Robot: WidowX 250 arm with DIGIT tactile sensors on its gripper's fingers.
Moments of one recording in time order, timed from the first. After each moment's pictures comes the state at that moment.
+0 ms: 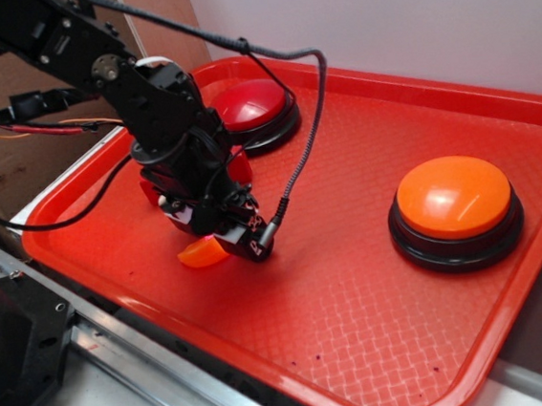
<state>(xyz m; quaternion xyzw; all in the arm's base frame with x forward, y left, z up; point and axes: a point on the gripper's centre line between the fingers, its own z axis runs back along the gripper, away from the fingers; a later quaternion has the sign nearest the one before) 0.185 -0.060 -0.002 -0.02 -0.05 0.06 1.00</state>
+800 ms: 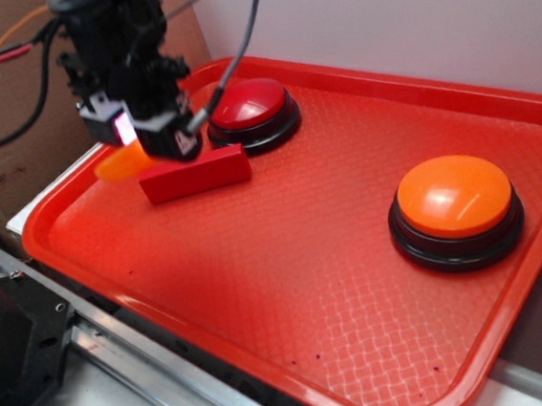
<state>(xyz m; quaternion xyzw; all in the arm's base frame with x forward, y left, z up) 0.191 -0.042 0.119 -0.03 0.00 0.08 1.00</state>
